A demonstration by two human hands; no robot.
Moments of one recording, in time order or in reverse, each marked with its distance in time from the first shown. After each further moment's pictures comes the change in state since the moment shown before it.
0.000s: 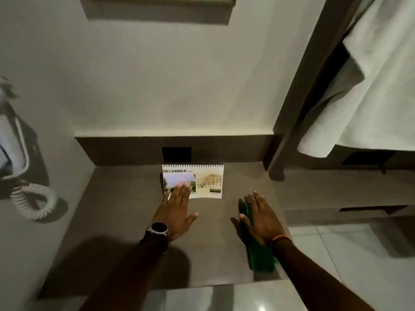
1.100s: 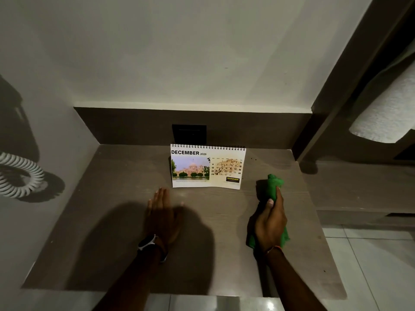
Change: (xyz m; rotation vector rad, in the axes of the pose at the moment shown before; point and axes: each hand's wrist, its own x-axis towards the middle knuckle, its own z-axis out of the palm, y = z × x) left_hand -0.007 -0.053 0.105 -0.294 0.231 -0.430; right_hand 0.035 -0.044 0.086 0.834 0.582 0.292
